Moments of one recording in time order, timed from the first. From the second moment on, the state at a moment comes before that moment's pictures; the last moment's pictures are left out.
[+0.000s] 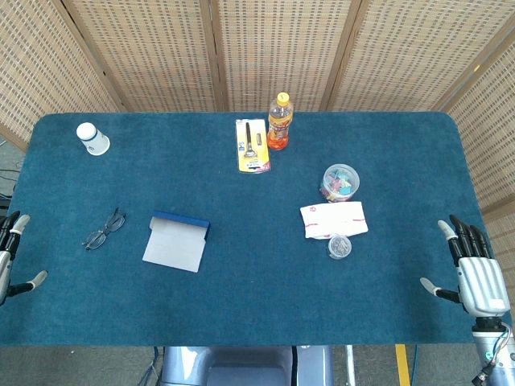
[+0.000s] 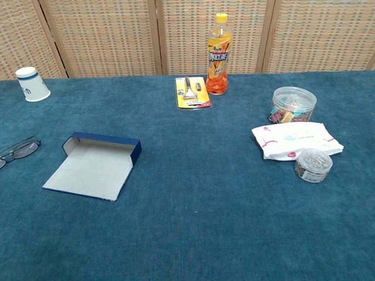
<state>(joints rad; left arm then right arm) -0.10 -1.10 -0.05 -1.57 1.43 1.44 0.00 0.10 -1.13 0.09 -1.63 -1.50 1.49 0.05</state>
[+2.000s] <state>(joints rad) -0.52 -1.54 -0.30 -1.30 0.45 1.01 0.39 0.11 -1.11 0.09 -1.63 -1.51 1.47 0.15</state>
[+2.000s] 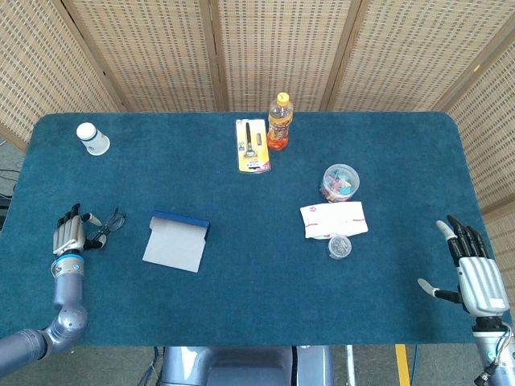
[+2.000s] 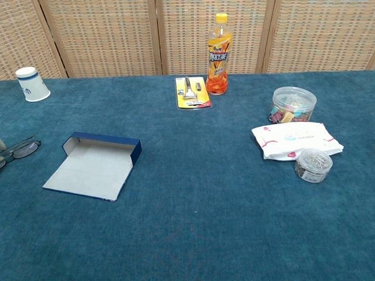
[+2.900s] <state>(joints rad) -0.54 -1.58 -0.28 -1.25 0.45 0.99 0.41 0.11 -1.10 0.08 -1.64 -1.50 1.45 0.19</state>
